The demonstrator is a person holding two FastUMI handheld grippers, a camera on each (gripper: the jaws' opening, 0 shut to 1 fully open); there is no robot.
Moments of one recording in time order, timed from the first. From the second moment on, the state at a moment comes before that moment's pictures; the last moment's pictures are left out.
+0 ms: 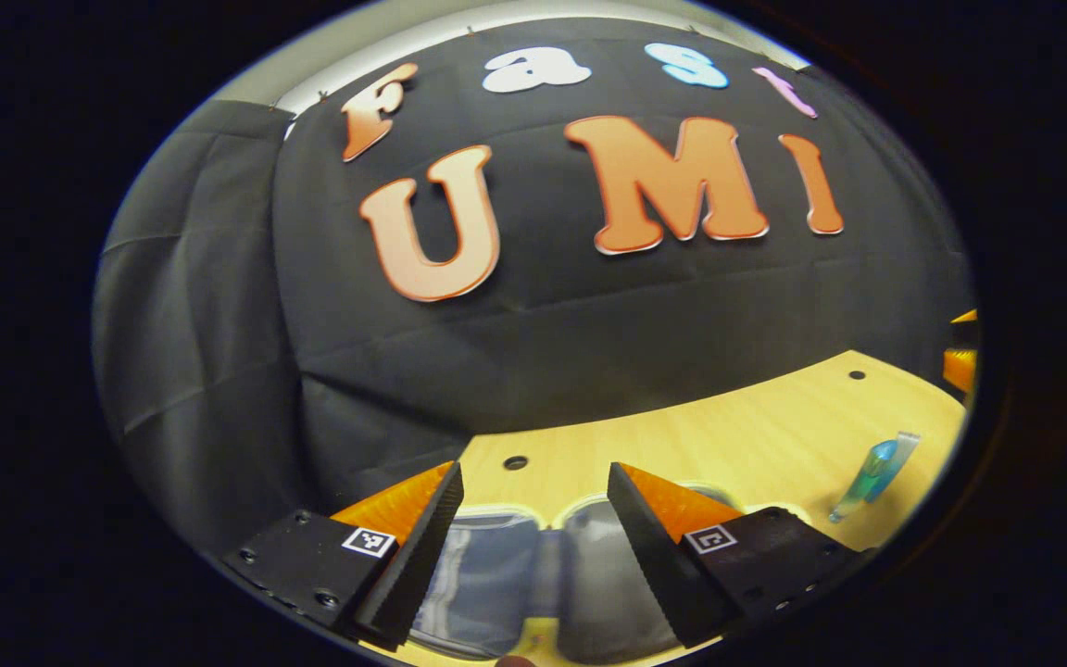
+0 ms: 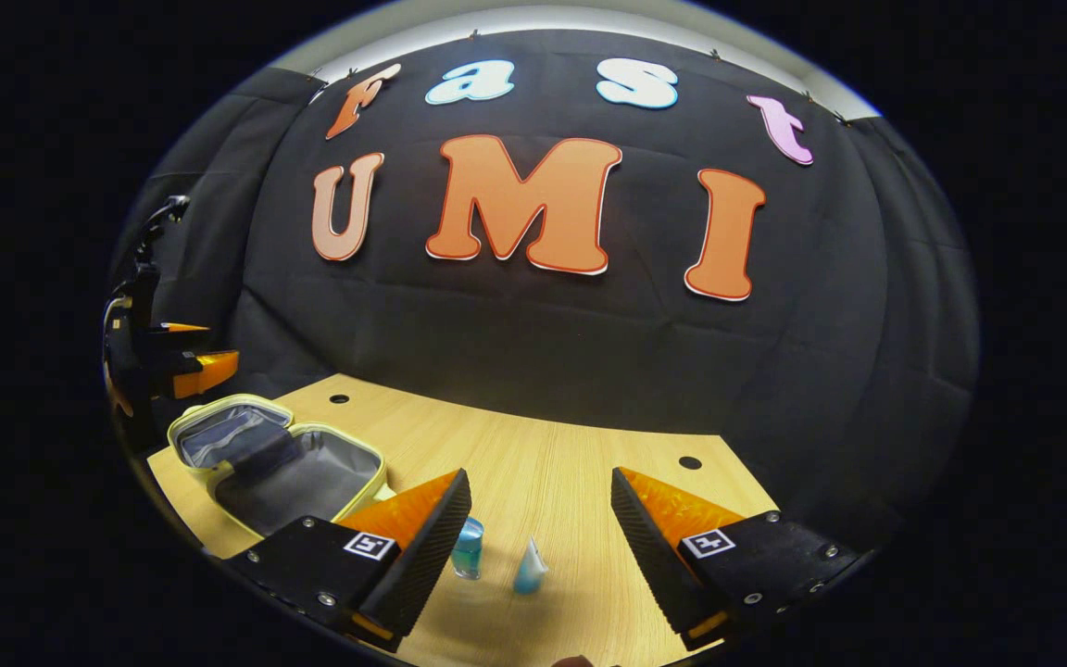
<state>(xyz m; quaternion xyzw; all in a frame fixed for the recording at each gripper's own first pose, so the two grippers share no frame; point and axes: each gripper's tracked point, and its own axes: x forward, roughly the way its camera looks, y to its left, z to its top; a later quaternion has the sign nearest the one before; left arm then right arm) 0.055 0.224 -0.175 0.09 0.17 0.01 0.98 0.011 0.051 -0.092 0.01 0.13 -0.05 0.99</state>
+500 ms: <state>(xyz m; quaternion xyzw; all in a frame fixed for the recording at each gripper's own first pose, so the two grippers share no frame) 0.026 0.043 -0.184 0.06 0.16 -0.14 0.98 -0.002 0.038 -0.124 0.01 0.16 0.00 0.99</state>
